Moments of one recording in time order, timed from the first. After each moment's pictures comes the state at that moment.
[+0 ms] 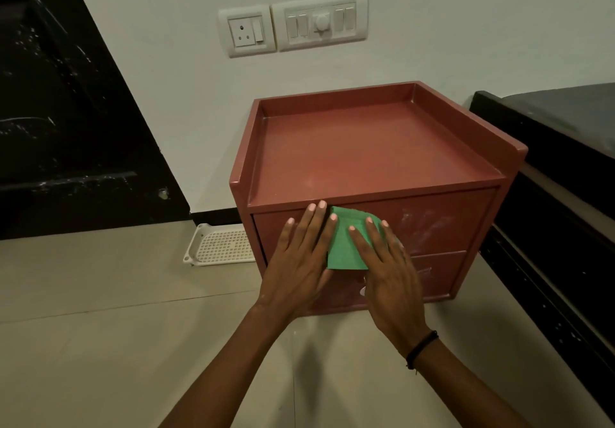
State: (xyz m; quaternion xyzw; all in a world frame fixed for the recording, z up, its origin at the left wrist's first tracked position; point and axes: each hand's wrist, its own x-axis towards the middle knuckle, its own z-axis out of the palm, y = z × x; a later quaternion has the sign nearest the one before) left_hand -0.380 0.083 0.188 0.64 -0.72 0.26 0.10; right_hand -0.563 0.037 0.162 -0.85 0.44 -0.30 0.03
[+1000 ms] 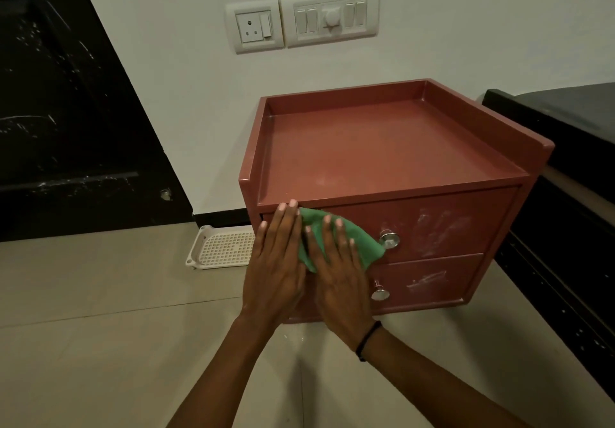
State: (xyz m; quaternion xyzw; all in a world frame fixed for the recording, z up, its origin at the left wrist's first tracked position) left_hand -0.342 0.097 0.180 0.67 -0.66 0.24 0.25; right_hand -0.464 0.046 0.132 -0.85 0.39 -0.35 -0.01
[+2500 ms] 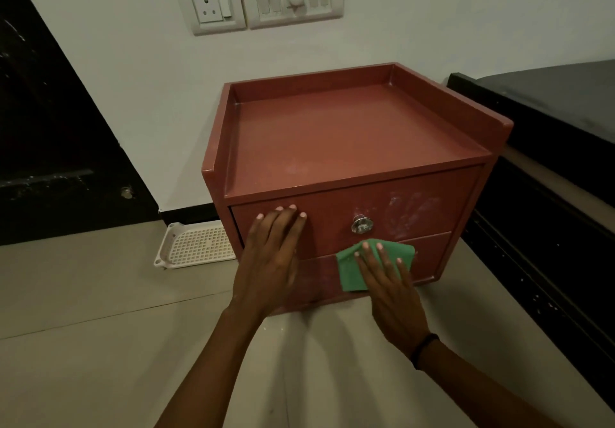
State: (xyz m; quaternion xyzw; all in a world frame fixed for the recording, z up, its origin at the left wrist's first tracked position) left_hand -0.351 0.079 0.163 0.62 -0.72 0.24 0.22; right_hand -0.594 0.020 0.056 -0.87 0.45 -0.20 -0.10
